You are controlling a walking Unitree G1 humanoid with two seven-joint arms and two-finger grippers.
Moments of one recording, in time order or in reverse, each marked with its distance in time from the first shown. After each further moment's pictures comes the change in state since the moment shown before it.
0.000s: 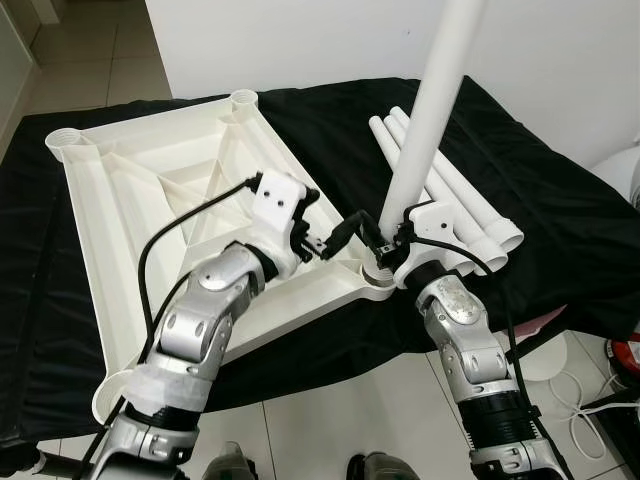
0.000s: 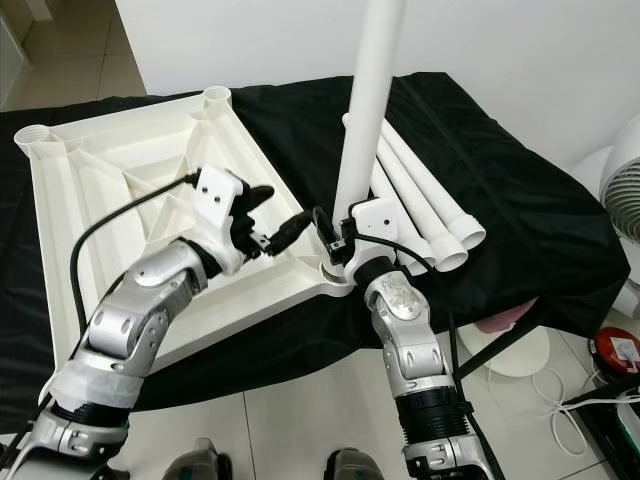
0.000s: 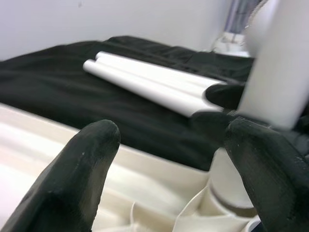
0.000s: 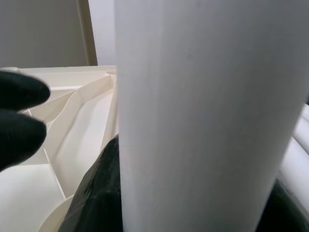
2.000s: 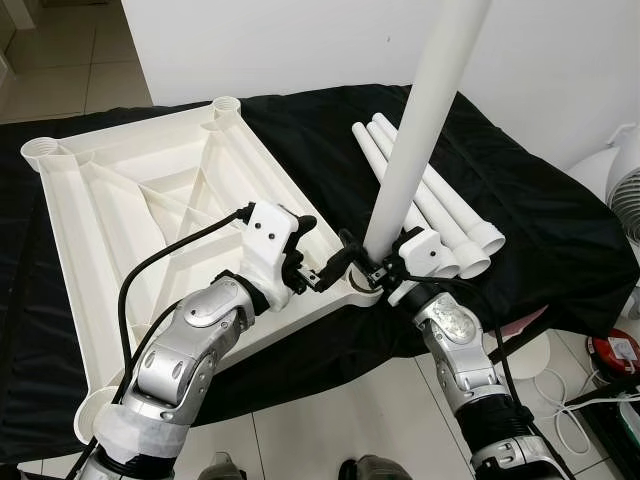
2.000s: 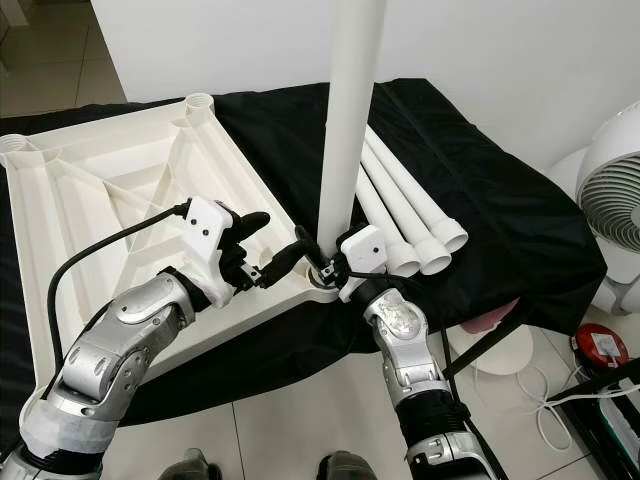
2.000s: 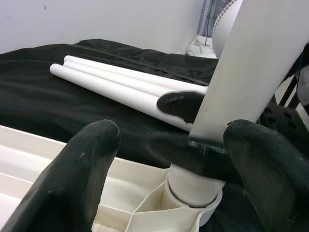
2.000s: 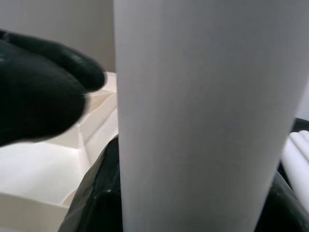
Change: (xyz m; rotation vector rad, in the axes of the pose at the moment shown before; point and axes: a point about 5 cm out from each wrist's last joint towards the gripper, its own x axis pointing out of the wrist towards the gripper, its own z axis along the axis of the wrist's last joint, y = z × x) left arm -0.022 -0.023 0.002 -0.021 -0.012 -0.096; right arm -0.007 0.018 -0.025 -0.128 -0.080 0.286
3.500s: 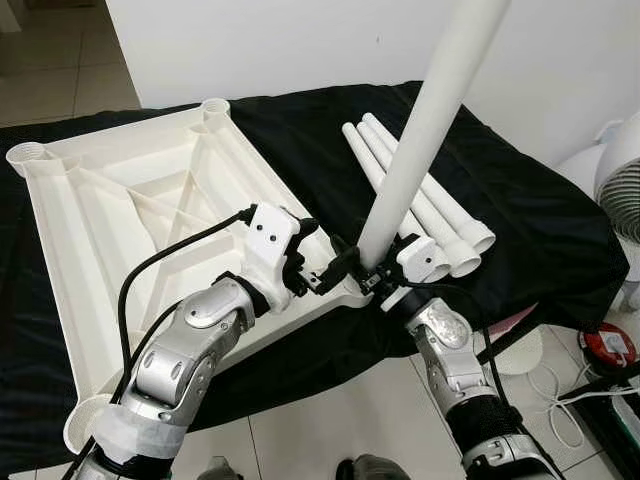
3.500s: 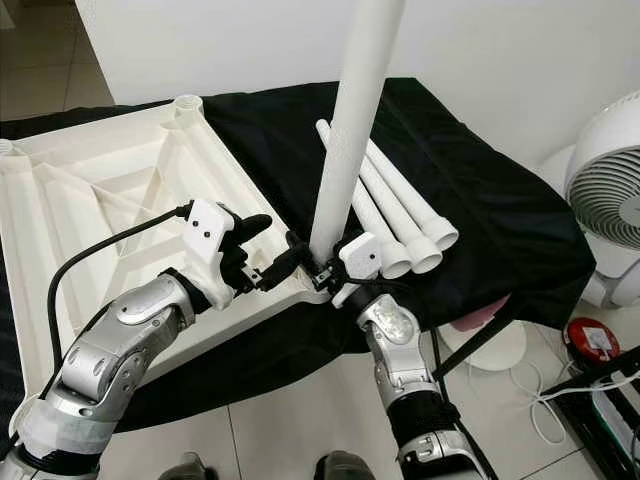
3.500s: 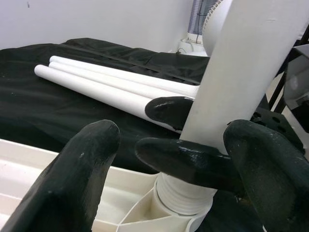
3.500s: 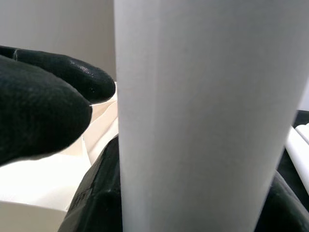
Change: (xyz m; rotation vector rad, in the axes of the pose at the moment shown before) left arm -0.001 -0.001 -0.001 0.000 0.009 -0.015; right arm 0.006 0.005 -0.010 0.108 -0.018 0.008
